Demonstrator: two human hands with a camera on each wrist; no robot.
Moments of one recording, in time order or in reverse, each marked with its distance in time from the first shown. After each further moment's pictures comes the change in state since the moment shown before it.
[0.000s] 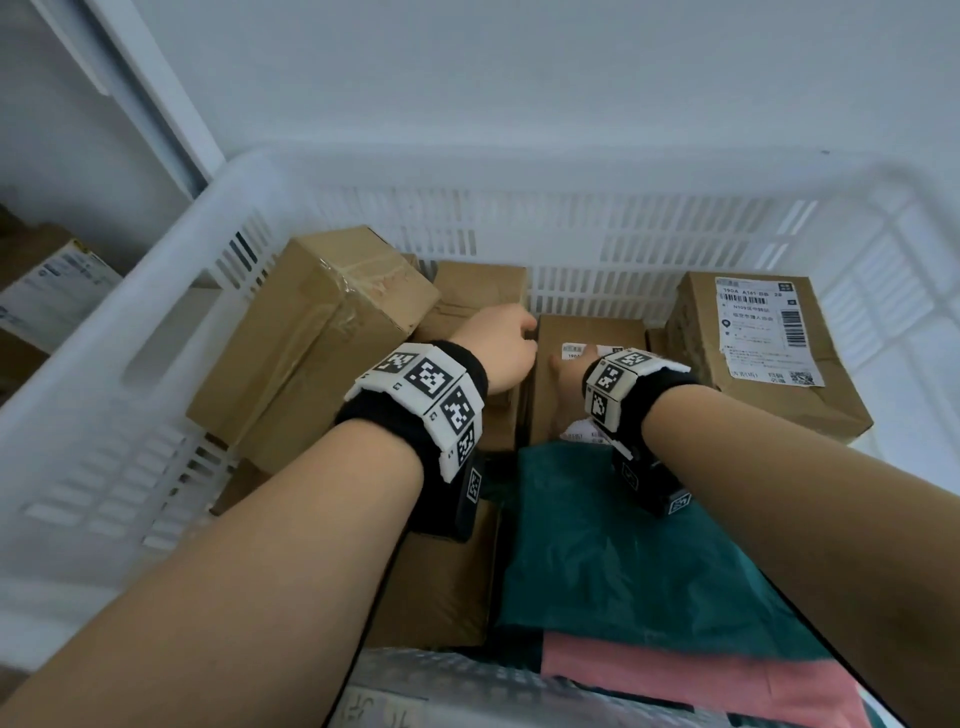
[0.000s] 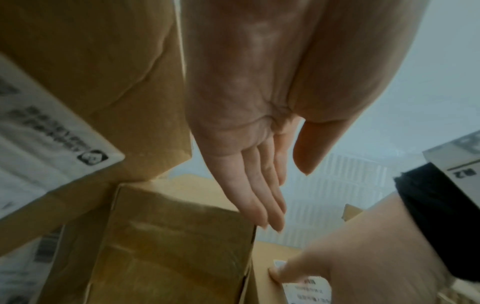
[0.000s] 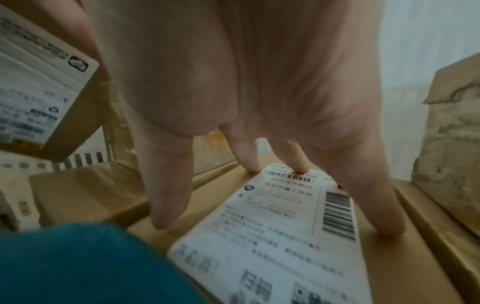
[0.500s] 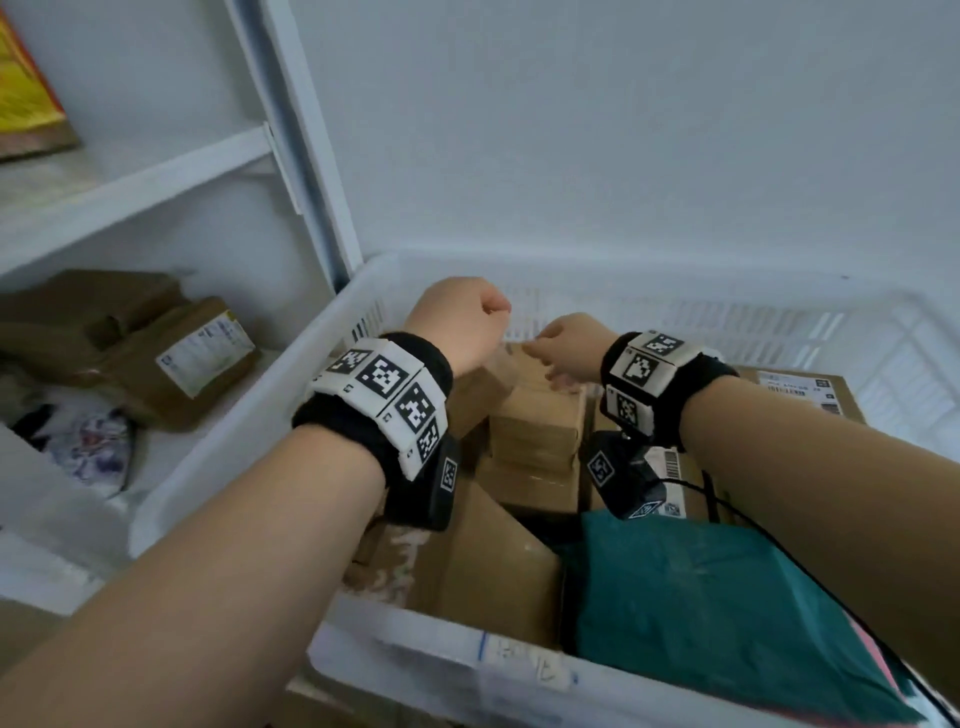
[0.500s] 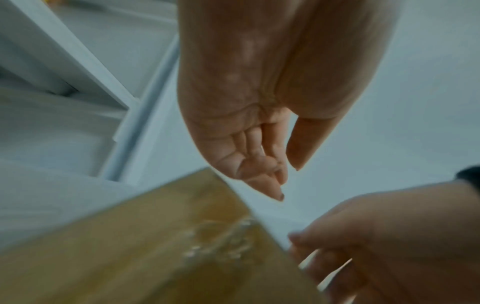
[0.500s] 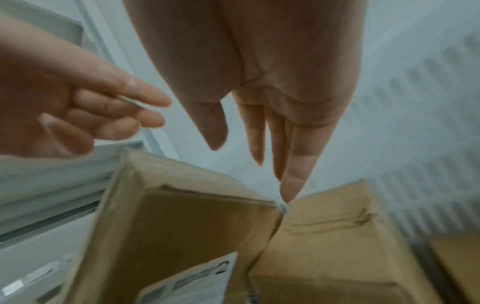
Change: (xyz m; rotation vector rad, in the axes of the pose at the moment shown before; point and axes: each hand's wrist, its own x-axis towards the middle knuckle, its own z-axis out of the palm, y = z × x) left_hand -0.085 -0.019 -0.109 -0.041 0.459 0.059; right_hand -0.123 -0.062 -0.113 0.853 0.353 -0.243
